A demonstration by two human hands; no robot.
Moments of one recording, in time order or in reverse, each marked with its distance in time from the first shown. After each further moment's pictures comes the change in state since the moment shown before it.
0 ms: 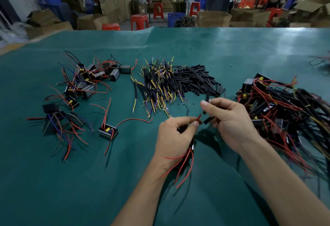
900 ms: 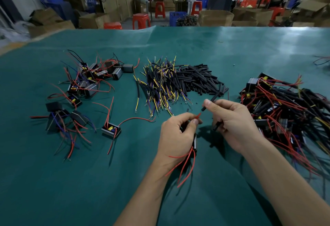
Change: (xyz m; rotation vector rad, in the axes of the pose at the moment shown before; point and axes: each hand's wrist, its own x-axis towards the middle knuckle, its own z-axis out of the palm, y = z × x) left_hand 0.001 -0.003 0.000 -0.006 0.022 0.007; right_hand -0.002 0.002 0.000 -0.074 0.026 0.064
